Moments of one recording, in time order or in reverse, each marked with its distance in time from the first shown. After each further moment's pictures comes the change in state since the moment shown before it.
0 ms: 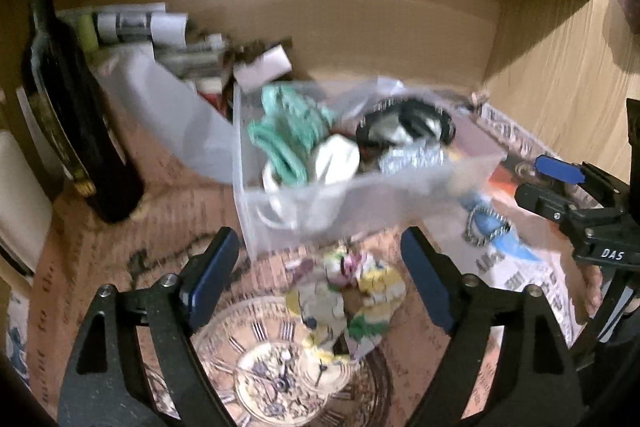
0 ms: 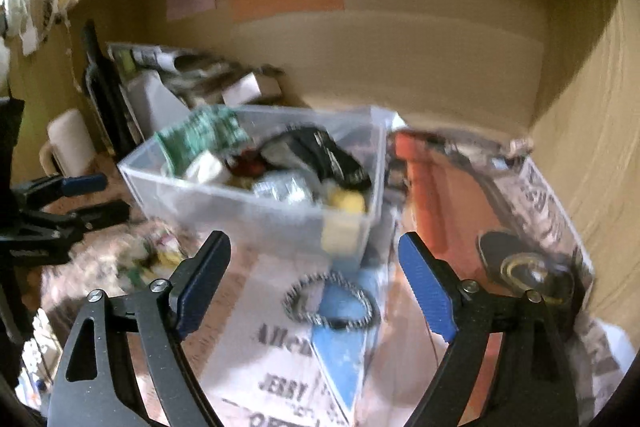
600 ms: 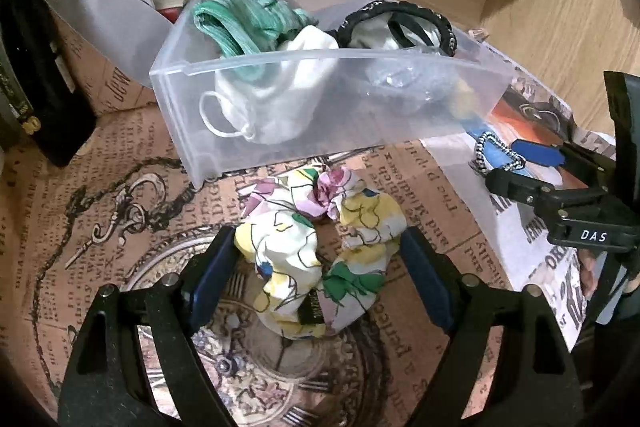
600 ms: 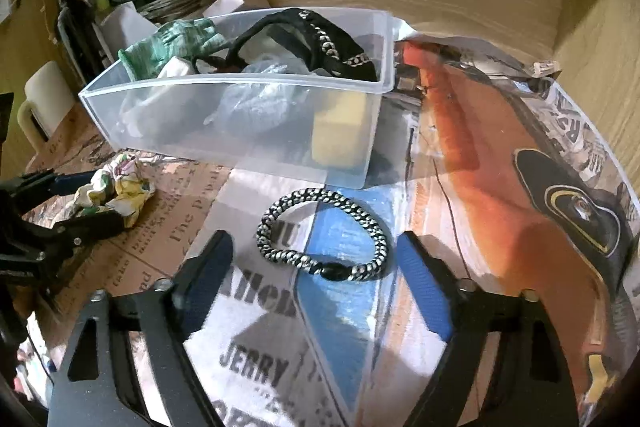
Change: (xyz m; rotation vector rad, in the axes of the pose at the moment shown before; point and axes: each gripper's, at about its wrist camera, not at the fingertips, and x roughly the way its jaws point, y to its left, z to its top) left arm 0.044 -0.015 -0.034 0.007 0.167 -0.038; right arm 0.045 -0.006 -0.034 0.024 0.206 0.034
